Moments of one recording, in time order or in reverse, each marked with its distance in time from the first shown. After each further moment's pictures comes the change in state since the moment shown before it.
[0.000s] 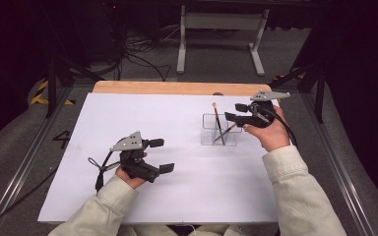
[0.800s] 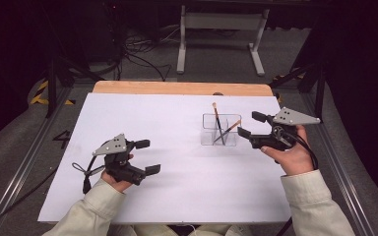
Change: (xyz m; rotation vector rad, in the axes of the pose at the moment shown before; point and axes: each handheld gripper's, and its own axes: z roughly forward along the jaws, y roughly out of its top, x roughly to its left) left arm -0.001 -0.008 -0.037 -0.013 0.056 0.003; right arm 0.029 -0.029 -0.066 -0.180 0.014 -0.101
